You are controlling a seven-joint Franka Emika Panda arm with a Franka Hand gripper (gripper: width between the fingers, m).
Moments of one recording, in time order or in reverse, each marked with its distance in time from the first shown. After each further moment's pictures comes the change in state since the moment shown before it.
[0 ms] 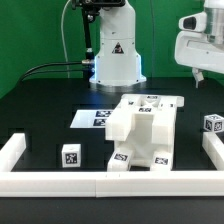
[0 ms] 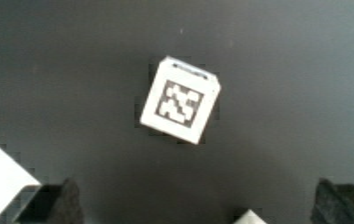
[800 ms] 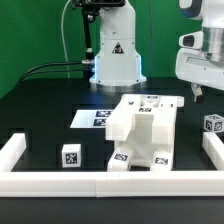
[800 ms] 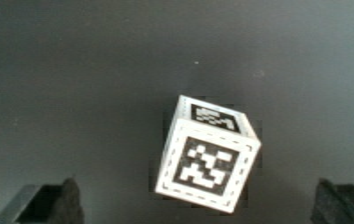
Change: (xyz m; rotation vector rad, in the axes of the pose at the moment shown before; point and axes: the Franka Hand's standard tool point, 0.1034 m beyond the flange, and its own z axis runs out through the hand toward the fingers) arm -0.015 0.015 0.038 -0.010 0.031 0.053
